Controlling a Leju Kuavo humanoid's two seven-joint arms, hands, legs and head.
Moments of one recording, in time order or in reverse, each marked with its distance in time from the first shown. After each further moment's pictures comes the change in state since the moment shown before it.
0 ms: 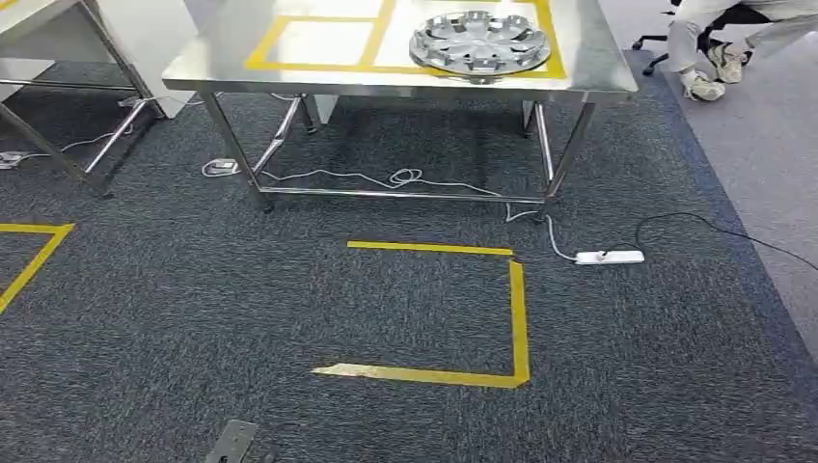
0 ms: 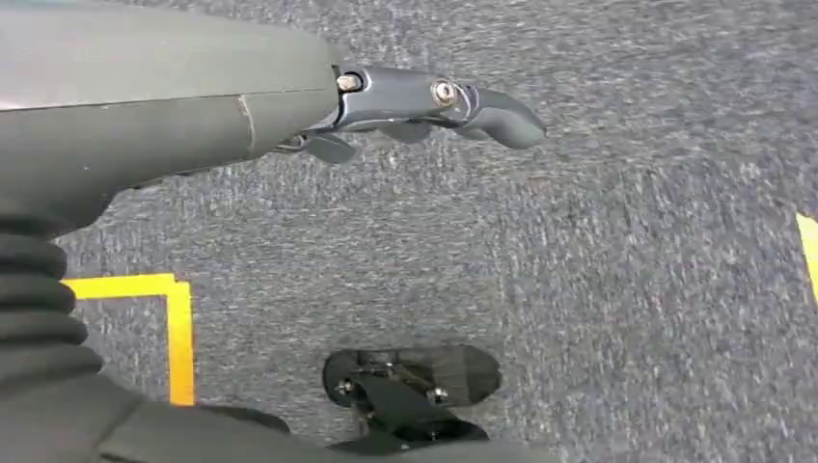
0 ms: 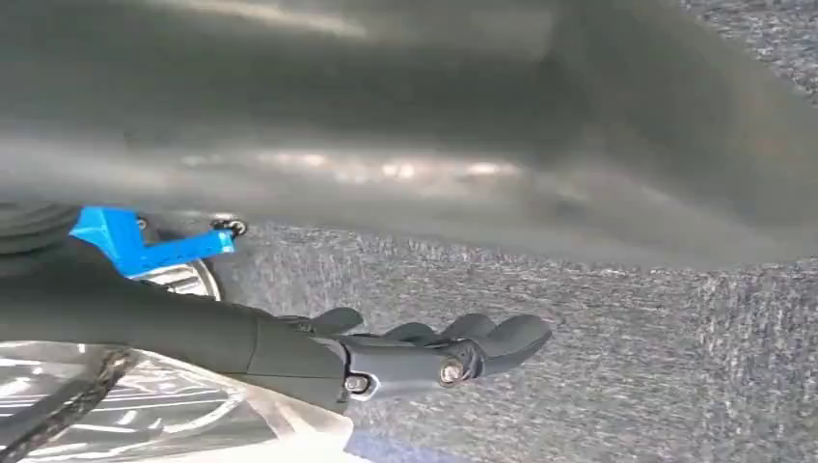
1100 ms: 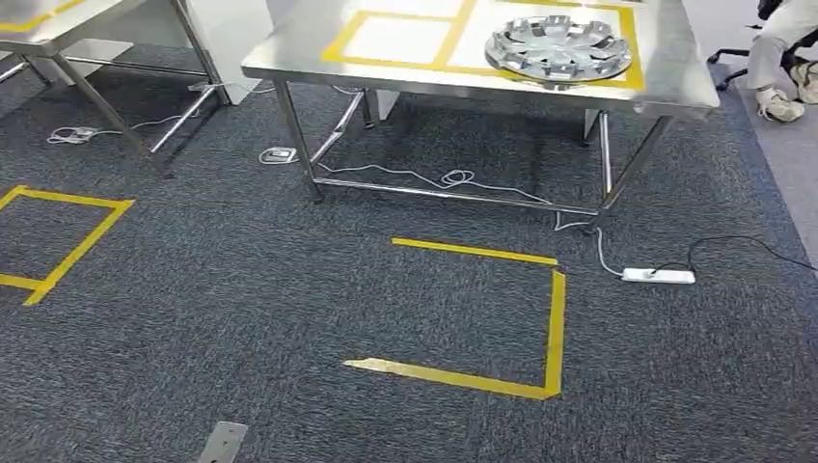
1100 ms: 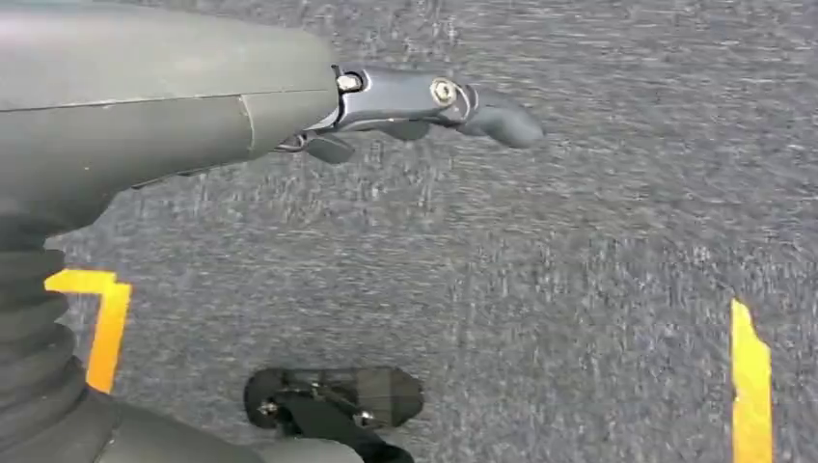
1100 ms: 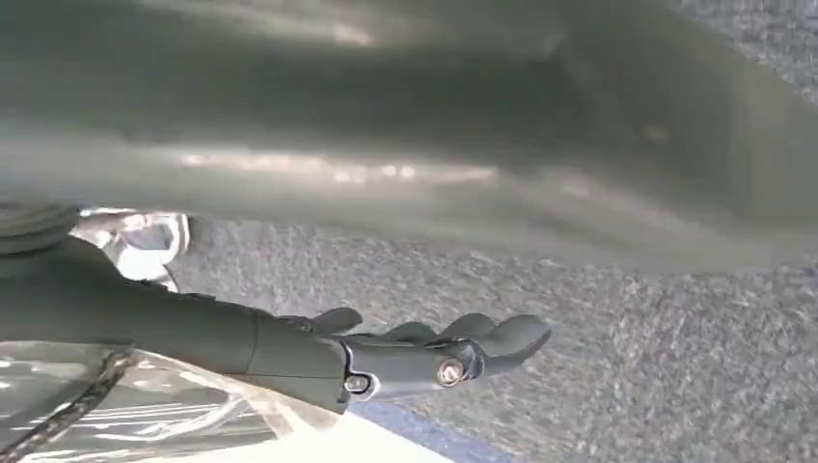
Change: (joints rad) left arm 0.005 -0.001 0.015 0.000 0.044 0.042 -0.174; right arm 0.004 -0.002 0.062 0.000 0.068 -0.037 0.021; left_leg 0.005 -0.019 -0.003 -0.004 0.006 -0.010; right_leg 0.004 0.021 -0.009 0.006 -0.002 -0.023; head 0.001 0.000
